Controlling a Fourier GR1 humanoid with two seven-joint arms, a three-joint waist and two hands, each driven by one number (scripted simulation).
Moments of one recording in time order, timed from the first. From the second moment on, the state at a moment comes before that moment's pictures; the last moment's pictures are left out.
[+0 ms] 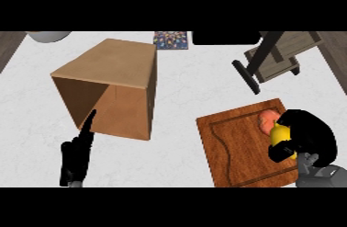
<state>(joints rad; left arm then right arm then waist) 0.07 0.19 -0.19 -1.40 0.06 0.30 -0.01 -0.13 -0.38 0.24 -1.74 0.80 0.23 1.07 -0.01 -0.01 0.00</state>
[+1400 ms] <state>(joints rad) 0.07 0.20 -0.18 -1.41 0.05 0.29 0.01 -0.93 -0.63 -0.24 -1.92 0.87 0.49 1.16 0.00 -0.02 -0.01</state>
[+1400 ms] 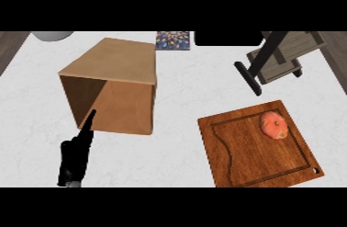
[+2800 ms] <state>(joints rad) 0.05 0.18 -0.17 -1.41 0.03 0.27 0.02 -1.38 -0.61 -0.34 -0.93 1.14 0.35 0.98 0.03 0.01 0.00</state>
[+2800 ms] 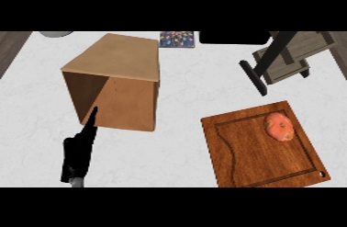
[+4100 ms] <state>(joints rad) 0.07 0.17 -0.14 -1.41 0.03 0.25 0.00 -1.34 -0.59 -0.58 -0.88 1.06 -0.41 0.89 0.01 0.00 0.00</state>
